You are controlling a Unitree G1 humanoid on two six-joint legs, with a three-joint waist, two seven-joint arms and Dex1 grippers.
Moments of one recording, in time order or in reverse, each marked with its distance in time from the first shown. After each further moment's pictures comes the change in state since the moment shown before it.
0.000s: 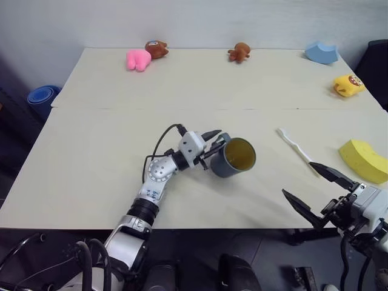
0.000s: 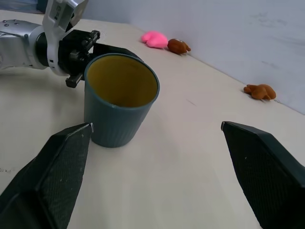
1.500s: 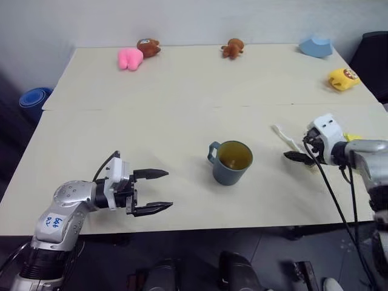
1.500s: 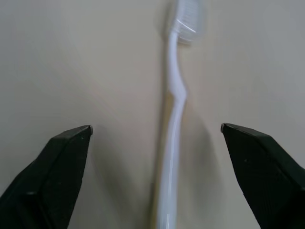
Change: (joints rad) left arm 0.535 0.586 0.227 -0.831 -0.503 0.762 -0.555; right arm -1.152 -0.291 0.573 1.049 -0.384 0.705 0.016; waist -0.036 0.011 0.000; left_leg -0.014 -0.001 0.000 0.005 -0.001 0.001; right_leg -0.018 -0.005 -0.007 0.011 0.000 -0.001
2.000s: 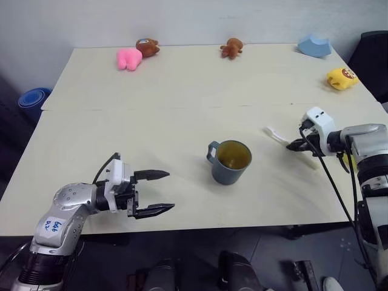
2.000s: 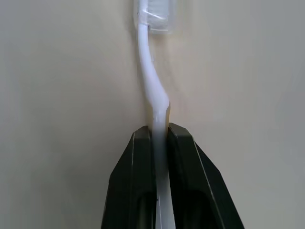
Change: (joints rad) left arm 0.030 -0.021 0.012 -0.072 -0.042 0.024 0.028; right arm -0.175 0.052 -0.033 0.276 -0.043 -0.144 0.268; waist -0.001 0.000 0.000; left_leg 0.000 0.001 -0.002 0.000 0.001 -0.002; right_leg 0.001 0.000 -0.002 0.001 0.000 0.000
